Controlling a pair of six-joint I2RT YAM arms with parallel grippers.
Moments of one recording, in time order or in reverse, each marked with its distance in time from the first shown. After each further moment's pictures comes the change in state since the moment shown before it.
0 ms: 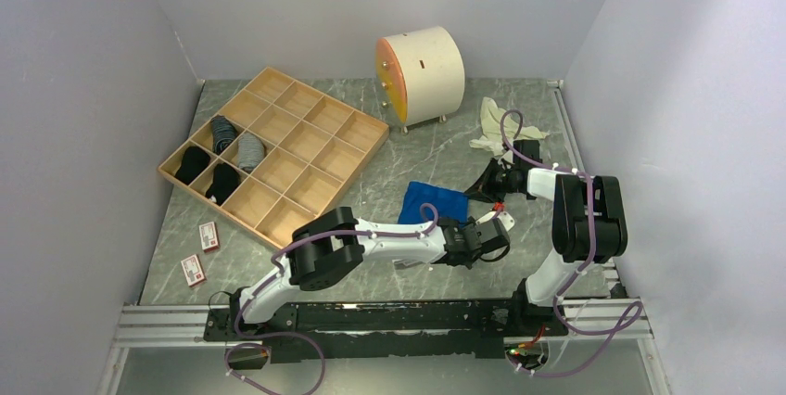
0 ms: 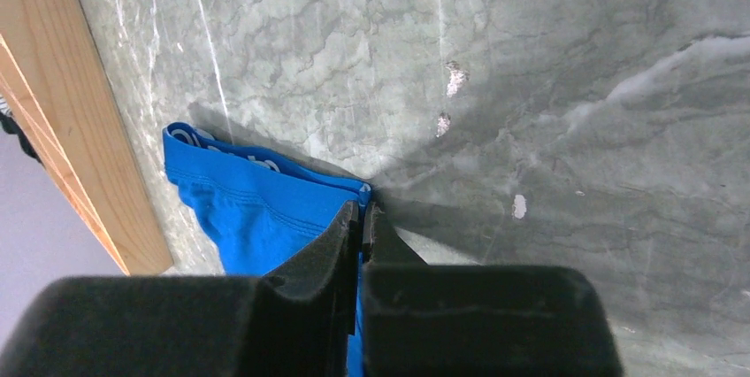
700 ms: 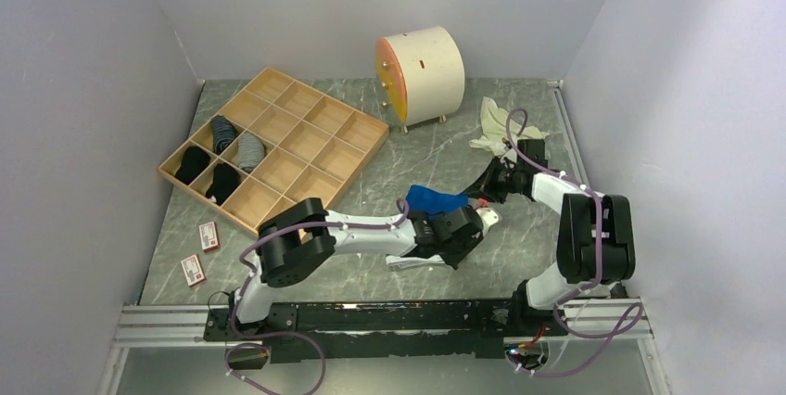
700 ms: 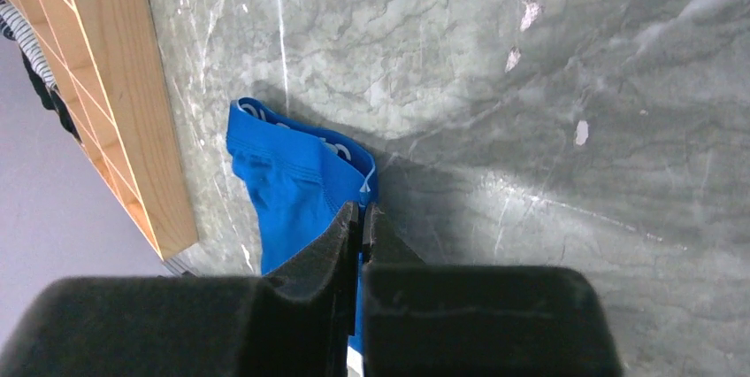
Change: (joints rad) left arm 0.059 -0.185 -0.274 0.214 0.277 0.047; right arm 0.000 -0.124 -0.023 -0.057 -0.041 0.016
